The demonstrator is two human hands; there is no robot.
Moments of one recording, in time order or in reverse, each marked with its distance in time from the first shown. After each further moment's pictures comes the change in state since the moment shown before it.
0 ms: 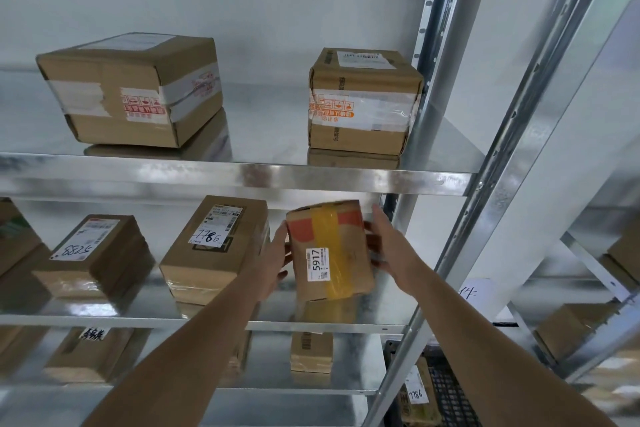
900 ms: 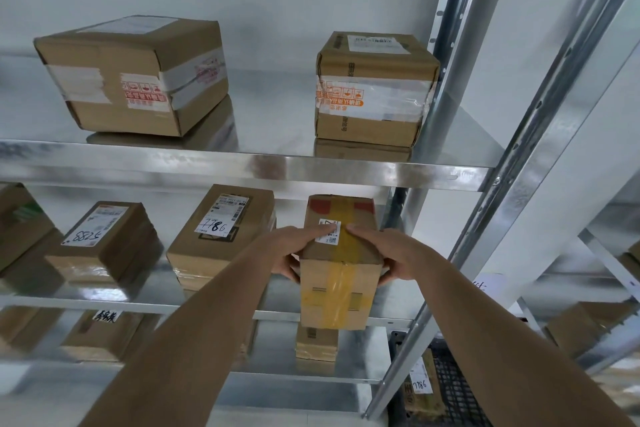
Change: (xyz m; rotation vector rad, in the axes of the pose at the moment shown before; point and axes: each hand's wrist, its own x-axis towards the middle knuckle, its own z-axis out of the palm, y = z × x) left_hand 0.004 0.032 0.008 0.279 -0.155 -0.281; right_hand 0.031 0.002 -0.005 -0.168 -0.117 0.325
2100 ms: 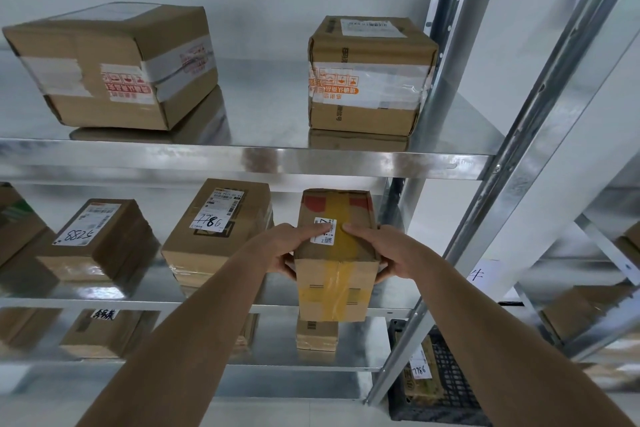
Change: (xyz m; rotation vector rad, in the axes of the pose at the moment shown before) left_hand -0.001 -0.009 -0.001 -0.023 0.000 0.036; right_hand 0.009 0.013 0.004 0.028 0.015 -0.023
